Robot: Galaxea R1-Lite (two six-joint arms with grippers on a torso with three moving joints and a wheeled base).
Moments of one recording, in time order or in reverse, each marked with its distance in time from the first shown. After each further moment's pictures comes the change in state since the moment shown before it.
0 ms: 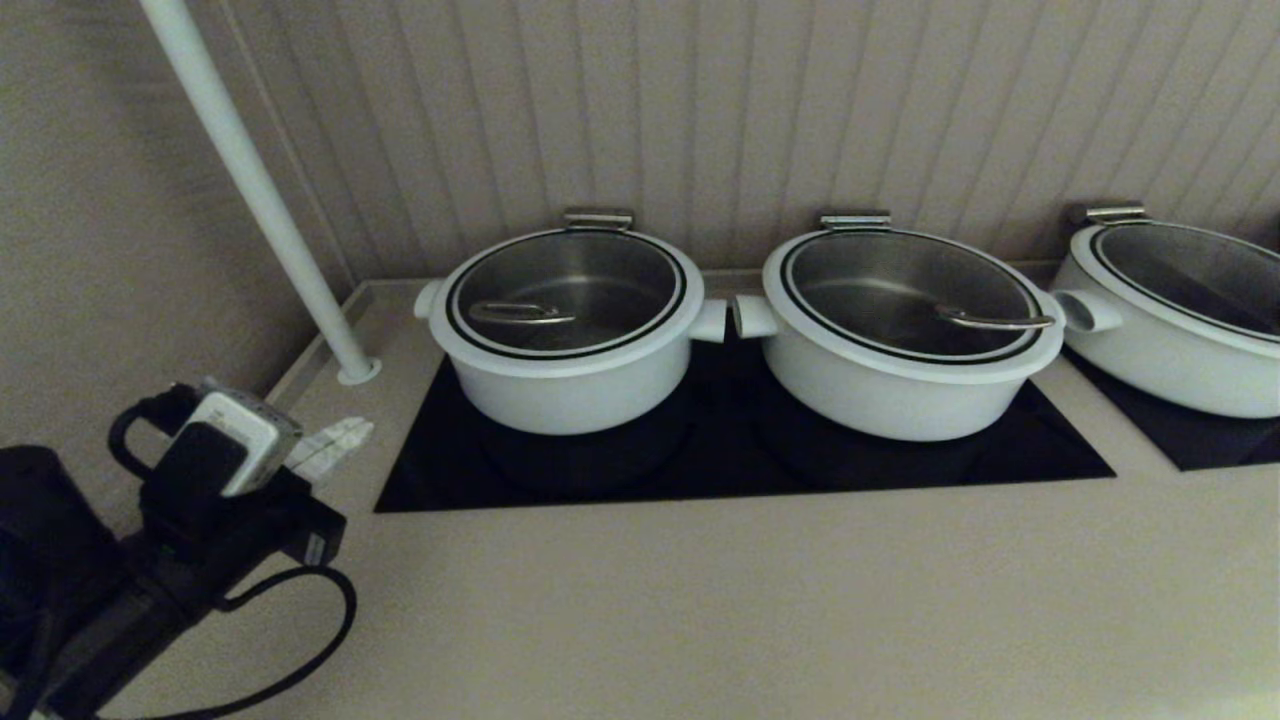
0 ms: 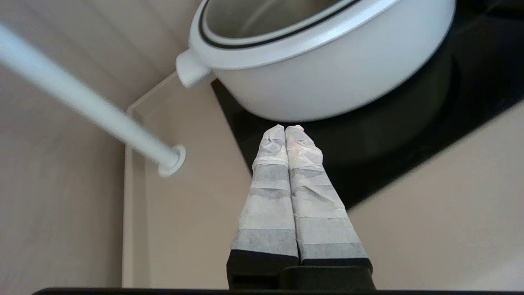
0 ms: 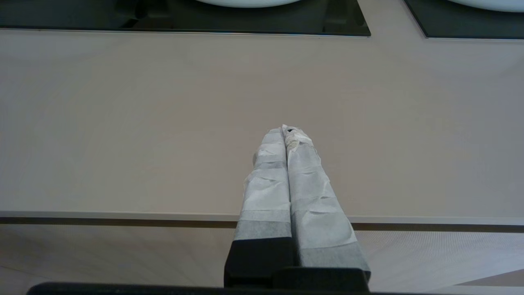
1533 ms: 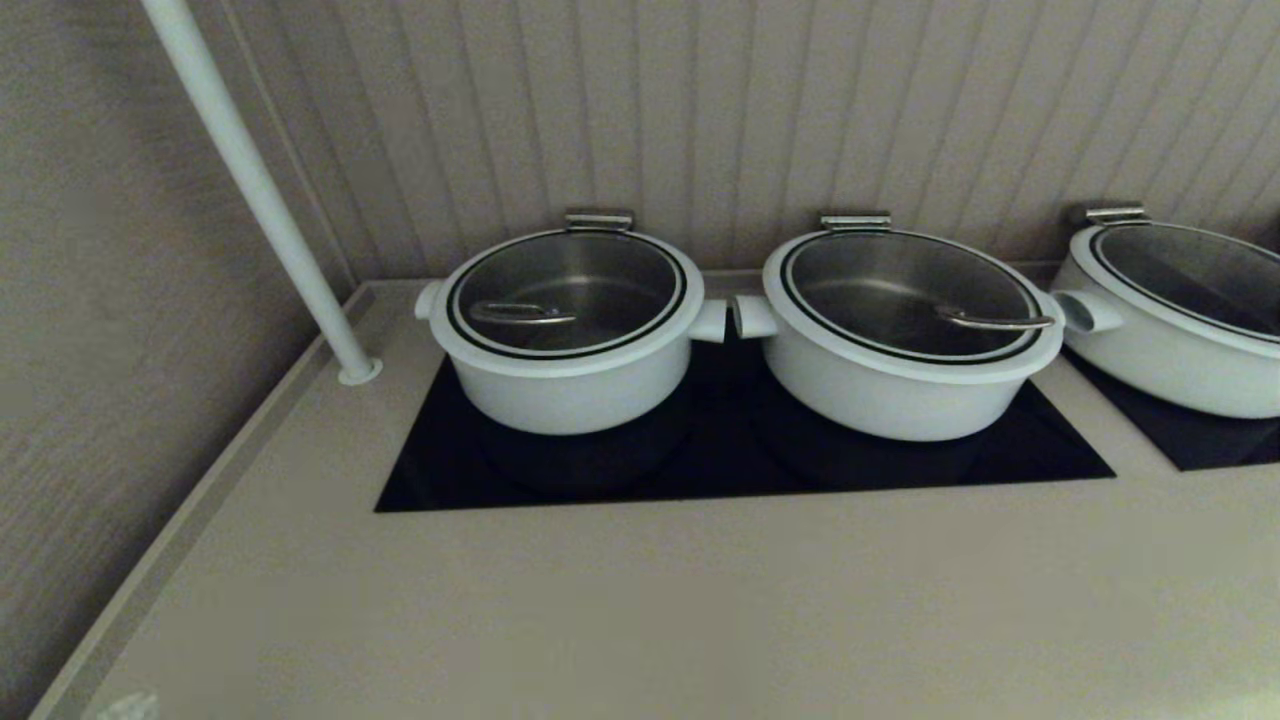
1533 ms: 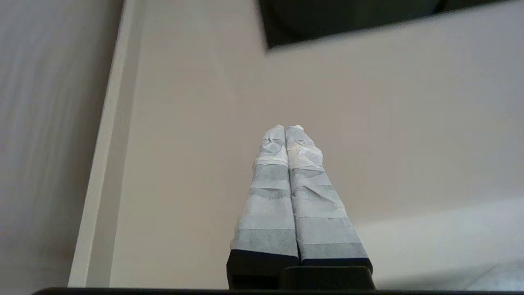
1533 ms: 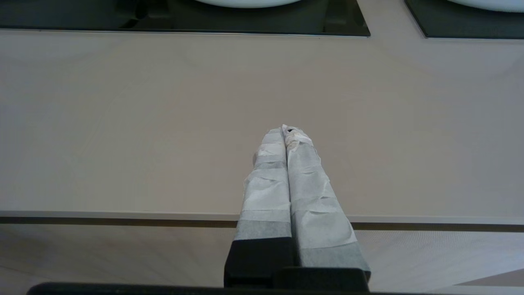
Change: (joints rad) left arm 0.146 -1.084 0.142 1.114 0.063 -0.348; right arm 0.000 0.000 0.000 0.000 0.000 0.000
